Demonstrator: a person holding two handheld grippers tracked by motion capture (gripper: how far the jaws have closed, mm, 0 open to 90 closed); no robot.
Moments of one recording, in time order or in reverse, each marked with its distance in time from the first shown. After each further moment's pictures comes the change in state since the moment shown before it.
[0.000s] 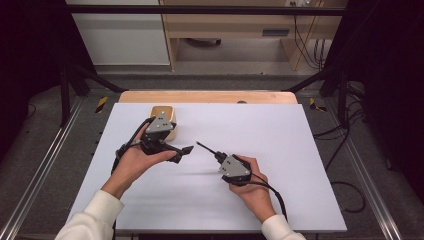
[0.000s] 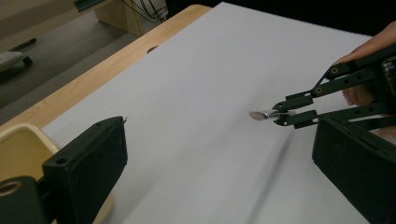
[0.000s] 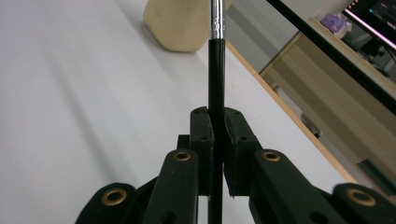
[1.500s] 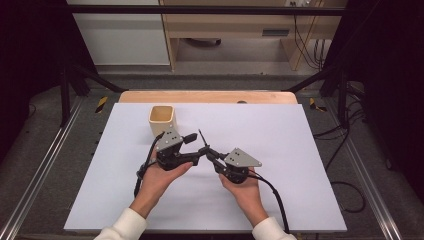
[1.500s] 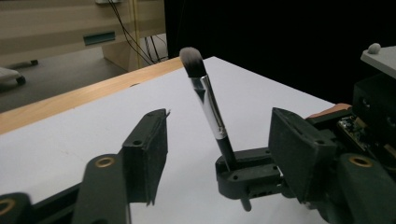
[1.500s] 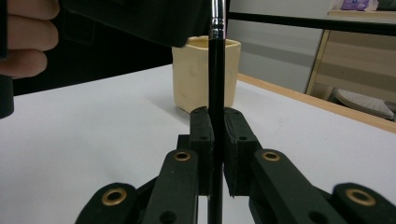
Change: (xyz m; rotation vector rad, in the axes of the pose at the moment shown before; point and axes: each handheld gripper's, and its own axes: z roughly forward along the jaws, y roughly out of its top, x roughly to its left) left arm -0.046 -0.015 0.034 -0.229 0.011 -0.173; right arm 0.002 0.007 0.006 -0.227 0.137 0.468
